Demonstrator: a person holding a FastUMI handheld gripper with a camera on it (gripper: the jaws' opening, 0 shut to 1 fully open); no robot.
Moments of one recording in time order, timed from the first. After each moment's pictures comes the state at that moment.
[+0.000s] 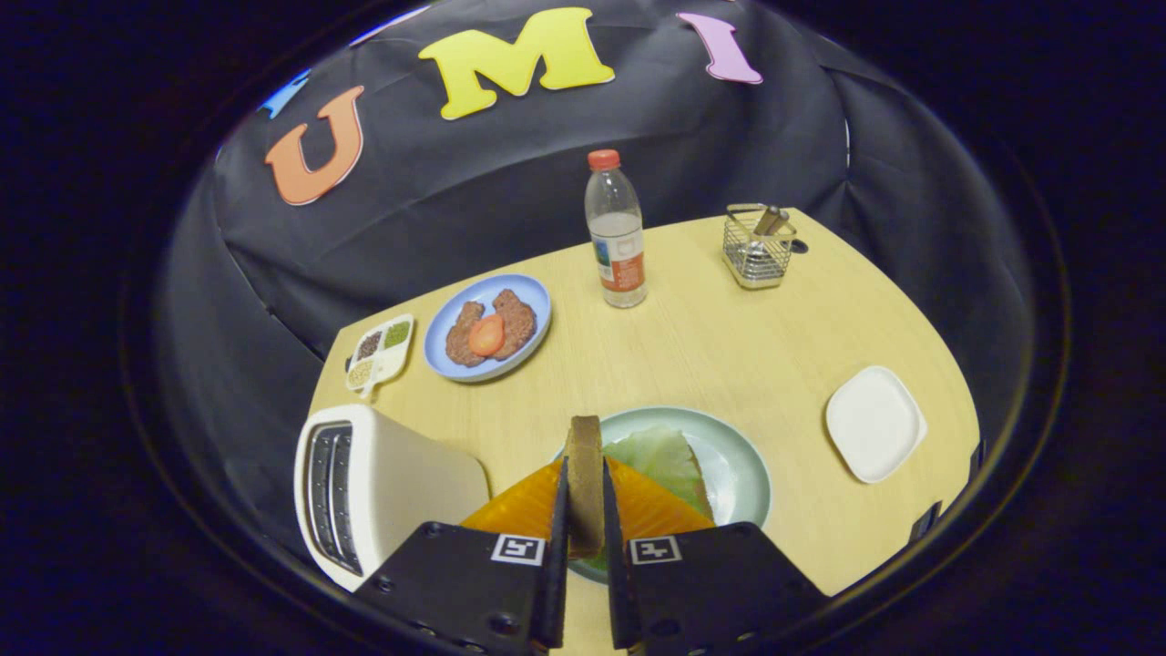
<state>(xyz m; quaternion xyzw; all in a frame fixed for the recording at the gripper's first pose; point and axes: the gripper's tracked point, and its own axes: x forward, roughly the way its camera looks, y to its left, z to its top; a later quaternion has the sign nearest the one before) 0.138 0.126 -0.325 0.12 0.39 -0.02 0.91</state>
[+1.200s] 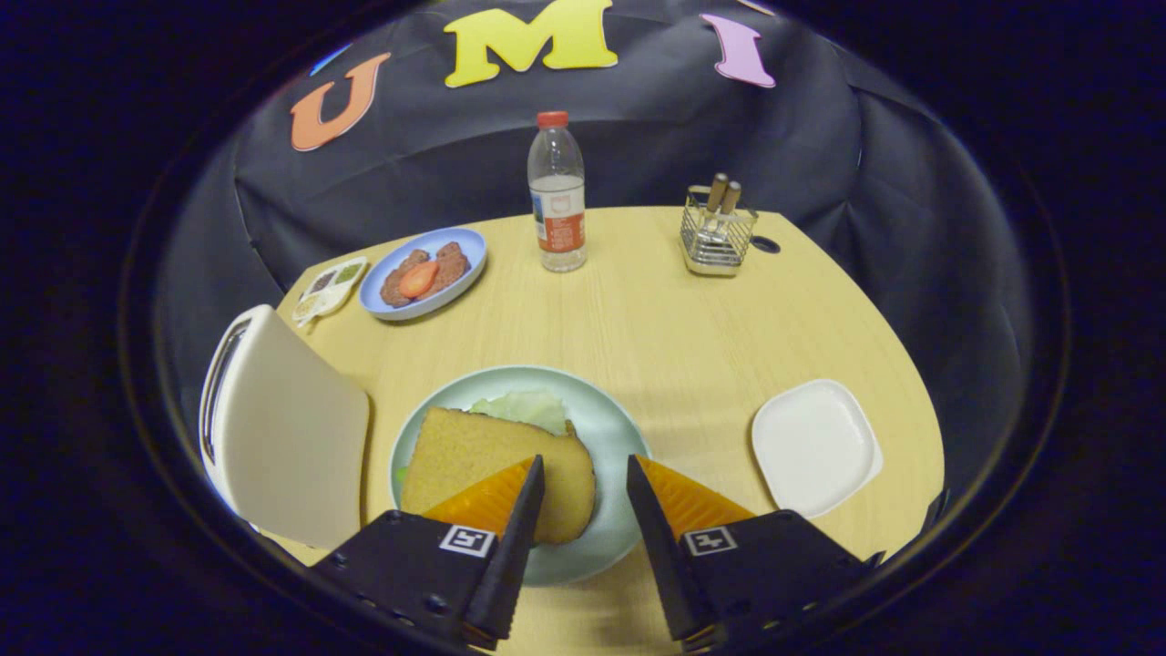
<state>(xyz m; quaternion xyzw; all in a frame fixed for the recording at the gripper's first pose) 0.121 0.042 -0.359 0.03 0.39 0.00 0.92</state>
